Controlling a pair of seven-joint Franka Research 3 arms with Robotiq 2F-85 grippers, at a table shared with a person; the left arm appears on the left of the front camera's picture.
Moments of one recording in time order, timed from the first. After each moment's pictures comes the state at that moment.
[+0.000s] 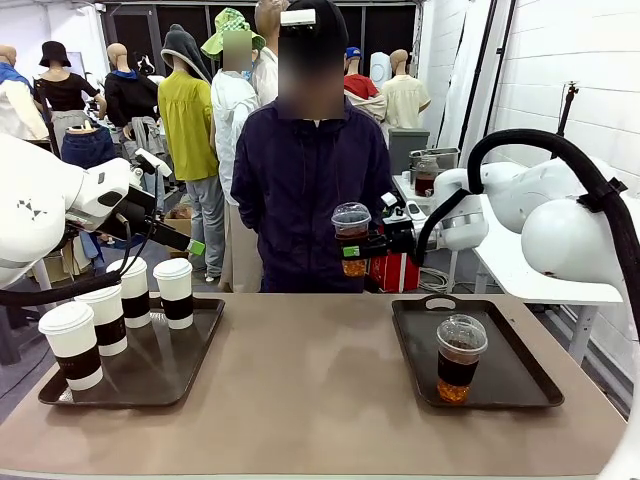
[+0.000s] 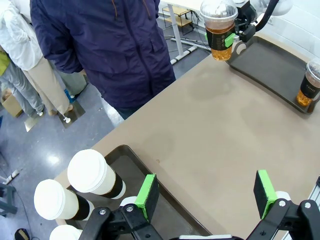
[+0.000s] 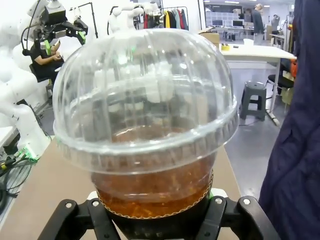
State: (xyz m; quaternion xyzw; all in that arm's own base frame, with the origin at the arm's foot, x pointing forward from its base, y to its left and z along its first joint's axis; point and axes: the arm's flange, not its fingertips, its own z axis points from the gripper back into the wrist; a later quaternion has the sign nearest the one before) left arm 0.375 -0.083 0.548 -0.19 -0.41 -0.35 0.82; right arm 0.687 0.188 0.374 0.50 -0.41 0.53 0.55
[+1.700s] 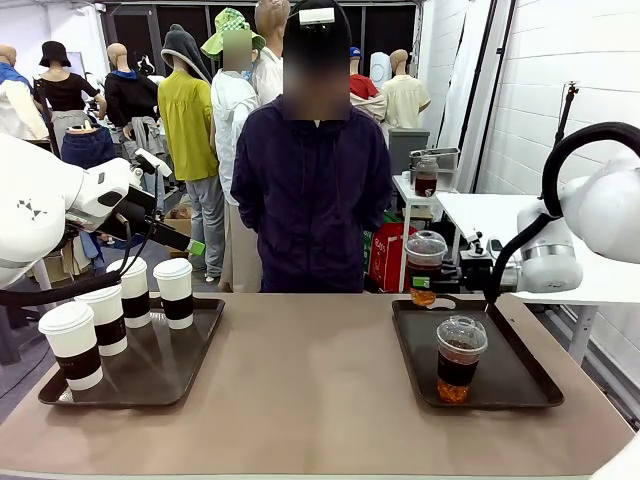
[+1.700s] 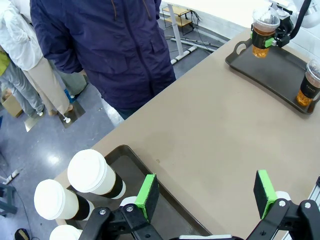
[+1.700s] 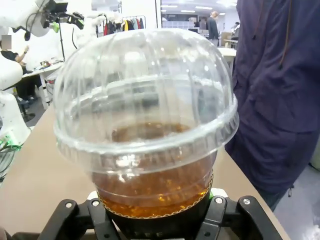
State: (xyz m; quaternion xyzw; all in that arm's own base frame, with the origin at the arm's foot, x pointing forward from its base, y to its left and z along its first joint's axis) left arm 0.375 -0.083 0.548 -0.19 -0.41 -0.35 0.82; right arm 0.594 0.012 0.314 0.44 -0.49 0.46 0.59
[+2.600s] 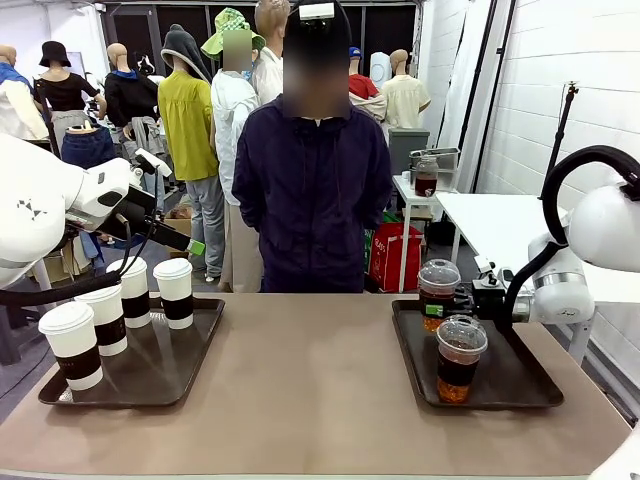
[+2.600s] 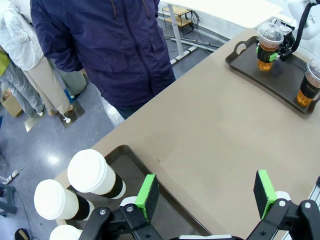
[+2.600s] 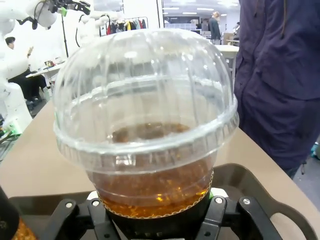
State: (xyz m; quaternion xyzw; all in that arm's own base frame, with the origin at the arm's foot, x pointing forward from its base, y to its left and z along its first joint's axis) left arm 0.375 -0.083 0.548 -0.19 -0.41 -0.35 0.82; right arm 0.584 -0.020 0.245 0.46 -0.49 0.46 0.59
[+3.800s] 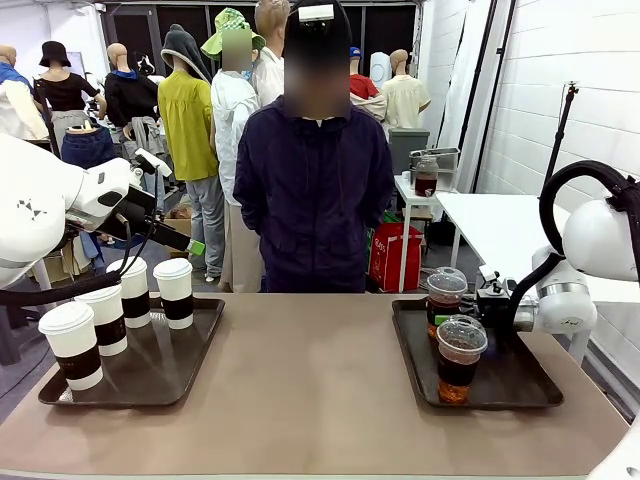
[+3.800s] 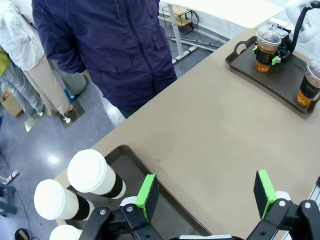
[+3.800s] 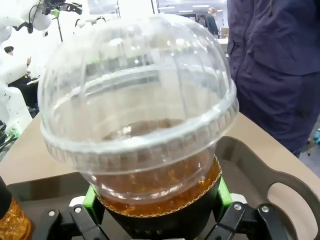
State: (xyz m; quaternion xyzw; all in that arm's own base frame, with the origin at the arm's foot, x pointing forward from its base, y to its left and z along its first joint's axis) left arm 0.375 -0.083 0.548 -0.19 -0.41 -0.35 0.82; right arm 0.593 -0.039 0.218 0.47 -0.47 0.43 0.60
